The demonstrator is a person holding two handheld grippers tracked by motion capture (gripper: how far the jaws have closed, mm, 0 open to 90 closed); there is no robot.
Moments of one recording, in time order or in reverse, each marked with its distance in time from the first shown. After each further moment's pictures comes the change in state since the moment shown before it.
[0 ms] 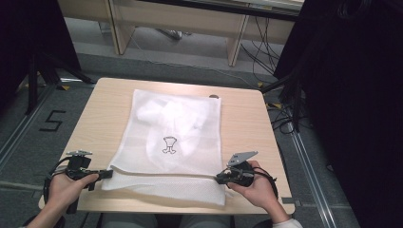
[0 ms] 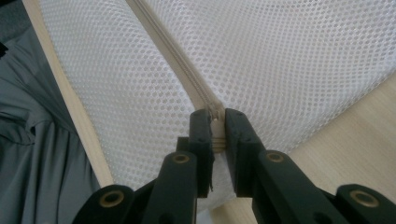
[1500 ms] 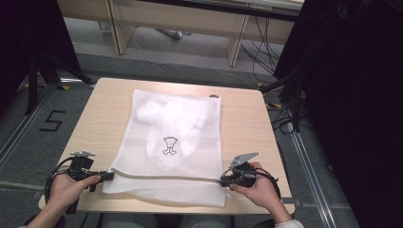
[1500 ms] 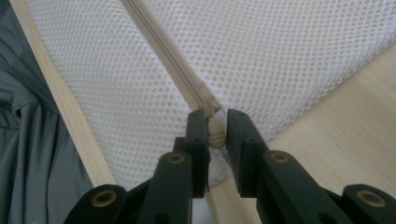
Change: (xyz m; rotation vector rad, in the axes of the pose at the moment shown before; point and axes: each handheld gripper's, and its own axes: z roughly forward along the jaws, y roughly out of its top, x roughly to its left) left arm 0.002 -0.001 0.006 0.039 0.016 0.048; right arm -0.011 -0.011 0.006 0.046 -0.003 0.007
